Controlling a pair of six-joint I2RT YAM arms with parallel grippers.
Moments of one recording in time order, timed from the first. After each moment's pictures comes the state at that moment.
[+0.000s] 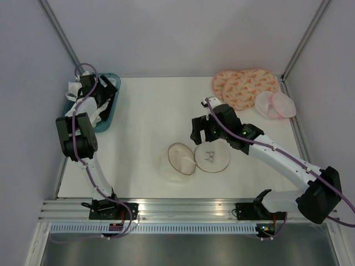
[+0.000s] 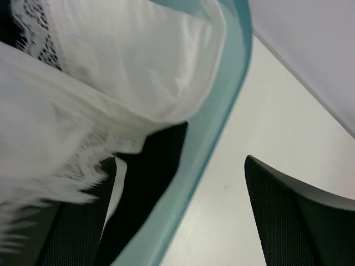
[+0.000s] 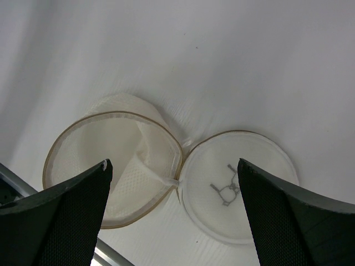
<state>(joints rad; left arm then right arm) 0.22 2.06 1.54 -0.09 0.13 -0.54 0.68 1.29 1.05 -0.42 -0.03 0.29</state>
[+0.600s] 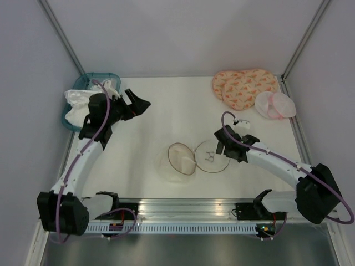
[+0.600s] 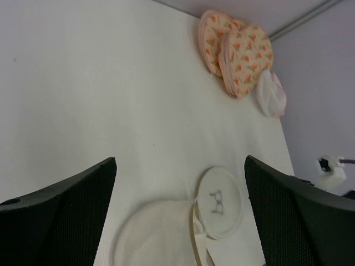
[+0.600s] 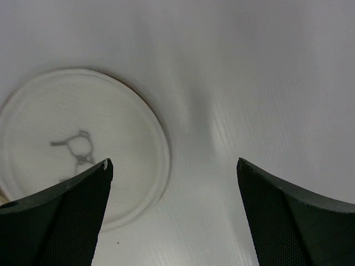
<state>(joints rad) -0.09 1.20 1.00 -0.11 0.35 -0.56 0.64 1.29 0.83 -0.70 0.55 0.83</state>
